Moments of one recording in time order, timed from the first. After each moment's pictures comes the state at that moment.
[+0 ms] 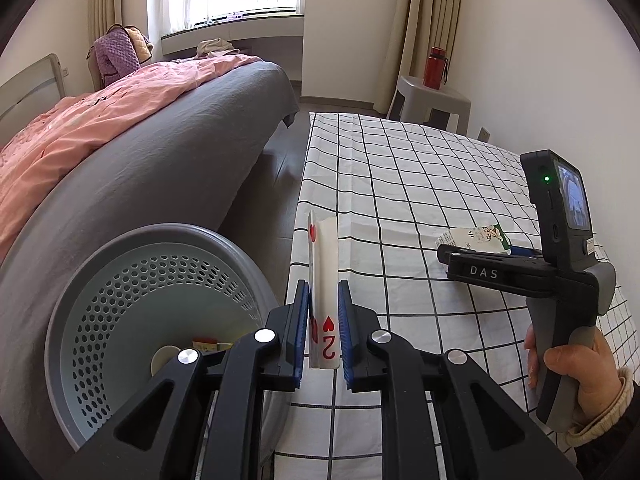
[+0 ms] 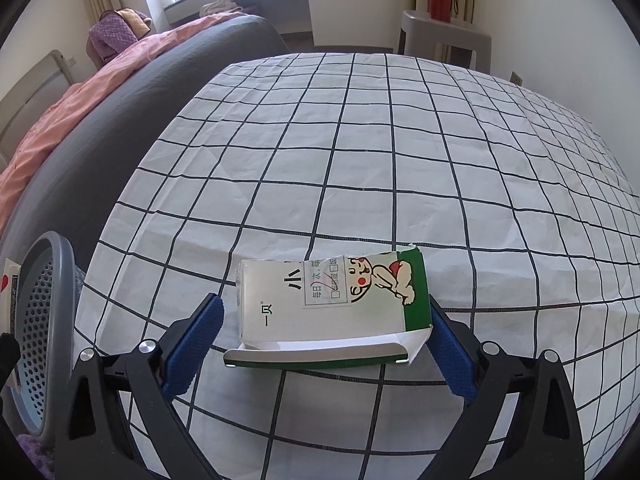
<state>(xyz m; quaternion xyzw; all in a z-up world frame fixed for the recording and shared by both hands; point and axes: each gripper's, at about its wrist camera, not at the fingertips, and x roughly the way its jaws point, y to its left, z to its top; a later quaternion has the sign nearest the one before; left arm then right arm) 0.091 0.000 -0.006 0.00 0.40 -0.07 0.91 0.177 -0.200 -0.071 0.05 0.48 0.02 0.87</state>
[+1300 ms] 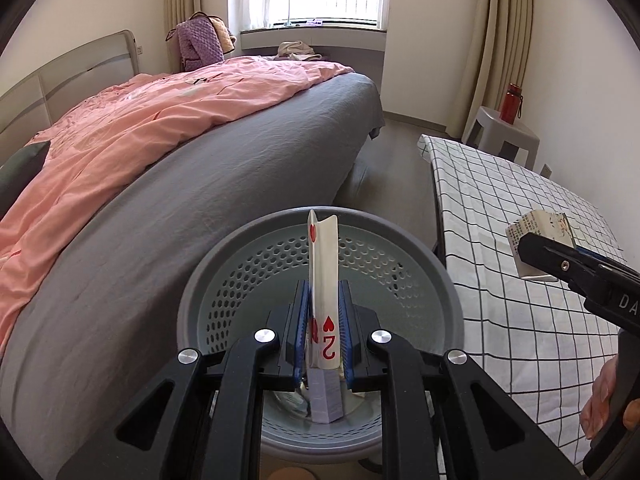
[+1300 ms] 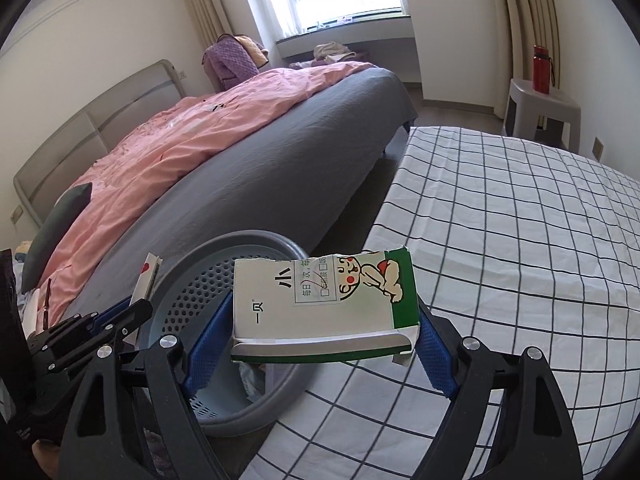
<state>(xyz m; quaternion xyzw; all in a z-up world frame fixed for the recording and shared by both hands) 0.038 0.138 0.018 -0.03 0.39 0.05 0.92 0.087 -0.054 0.030 0.06 0.39 0.20 0.90</state>
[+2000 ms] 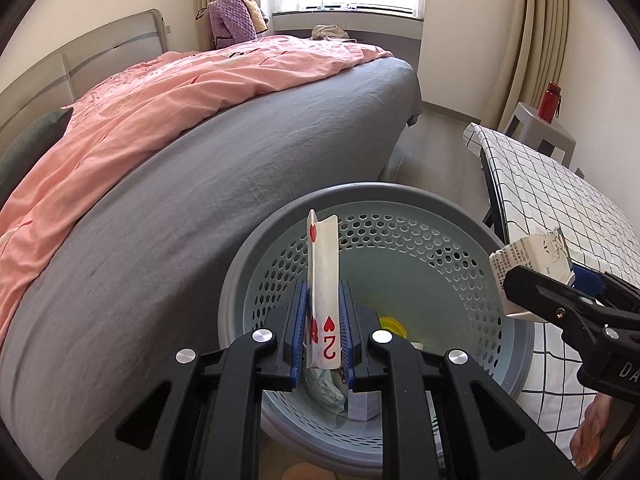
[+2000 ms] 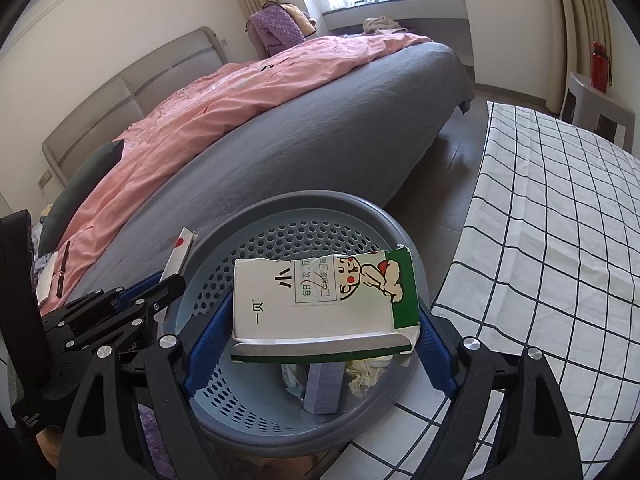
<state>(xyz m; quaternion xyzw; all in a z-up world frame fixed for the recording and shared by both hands) 0.048 0.183 -0.014 -0.04 0.41 0.10 0.90 0.095 0.015 -0.008 0.04 0.42 0.27 0.86</state>
